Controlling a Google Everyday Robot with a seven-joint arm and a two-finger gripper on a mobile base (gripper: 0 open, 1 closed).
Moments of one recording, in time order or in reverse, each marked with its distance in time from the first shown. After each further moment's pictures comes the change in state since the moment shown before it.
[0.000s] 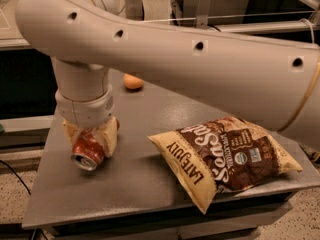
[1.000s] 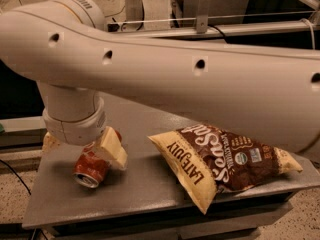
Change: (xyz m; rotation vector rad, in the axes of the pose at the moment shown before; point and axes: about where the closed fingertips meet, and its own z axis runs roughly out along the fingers) arm -0.026 -0.003 0.006 0.017 0.045 -0.036
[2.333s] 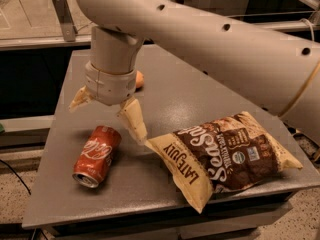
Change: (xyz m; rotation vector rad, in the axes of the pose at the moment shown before) arm 0.068 0.021 -0.024 0.049 -0.198 0.275
